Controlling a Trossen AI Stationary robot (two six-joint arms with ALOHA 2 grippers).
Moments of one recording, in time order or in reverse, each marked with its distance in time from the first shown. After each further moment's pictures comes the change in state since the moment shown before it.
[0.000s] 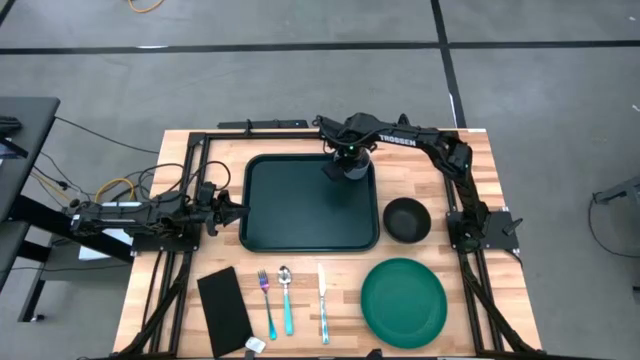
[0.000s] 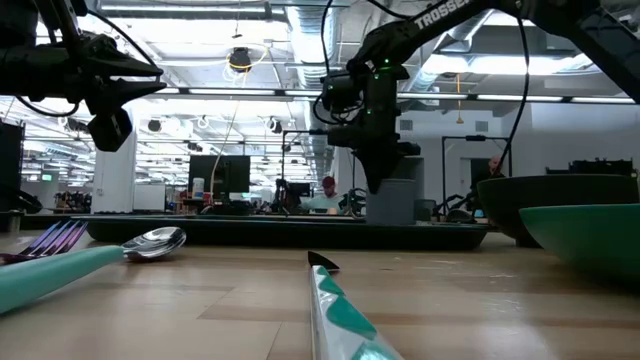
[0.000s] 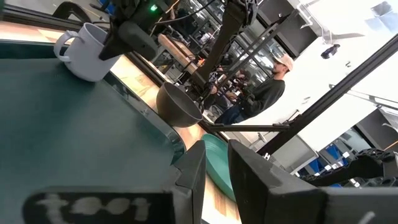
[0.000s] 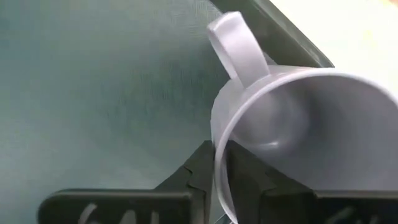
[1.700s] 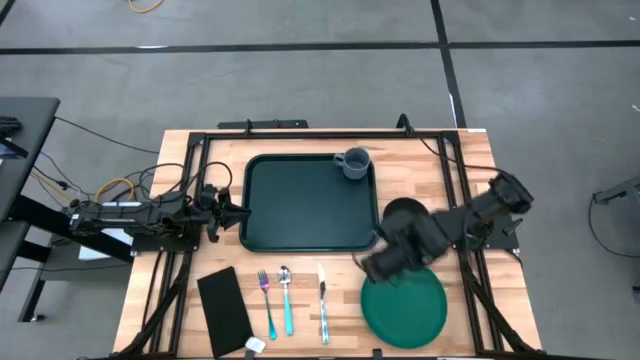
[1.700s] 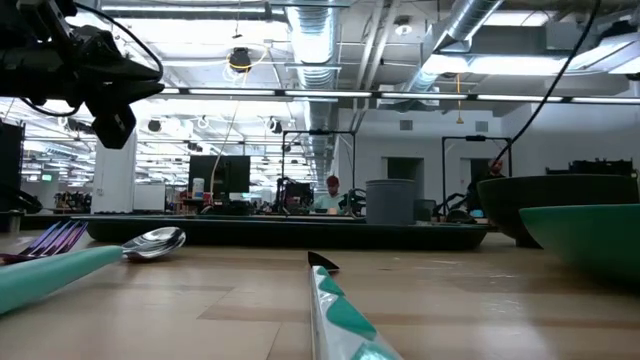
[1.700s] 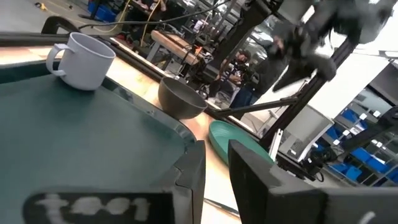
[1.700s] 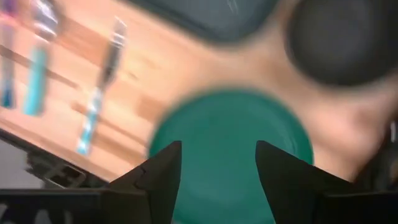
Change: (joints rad) left arm 0.000 0.017 0.000 -0.008 0.048 0.178; right arm 0.974 -0.397 -0.008 -0.424 0.062 1.247
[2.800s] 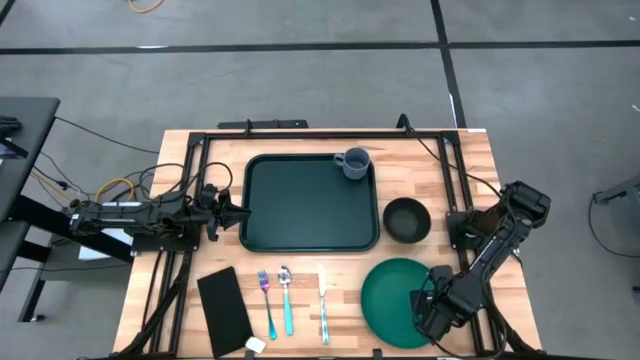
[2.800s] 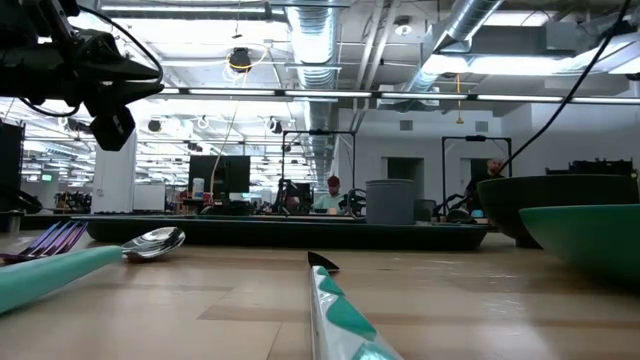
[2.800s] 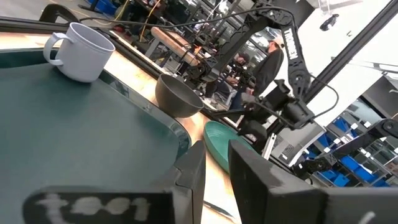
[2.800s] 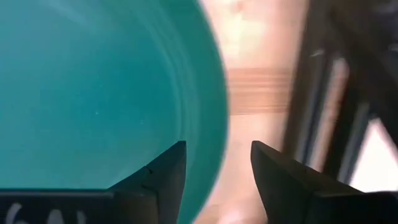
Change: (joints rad) left arm 0.000 0.000 0.000 0.000 0.003 -0.059; right arm 0.428 -0.033 -0.725 0.499 -0.300 0.796
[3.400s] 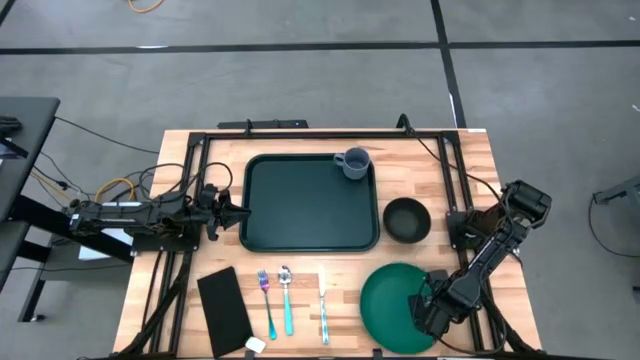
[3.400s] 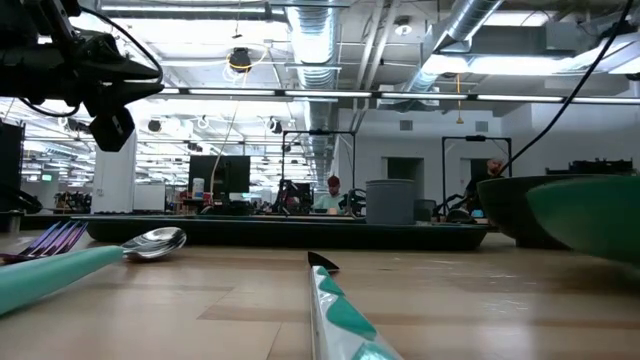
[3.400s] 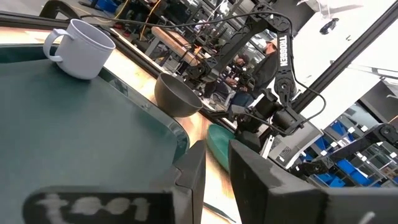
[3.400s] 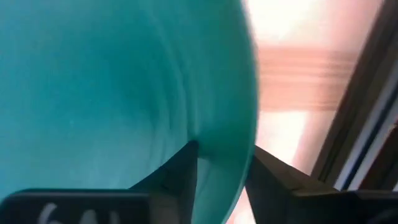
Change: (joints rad) left arm 0.000 0.000 0.000 0.000 -0.001 -0.027; right arm 0.009 -0.004 -0.138 0.263 -0.023 -0.018
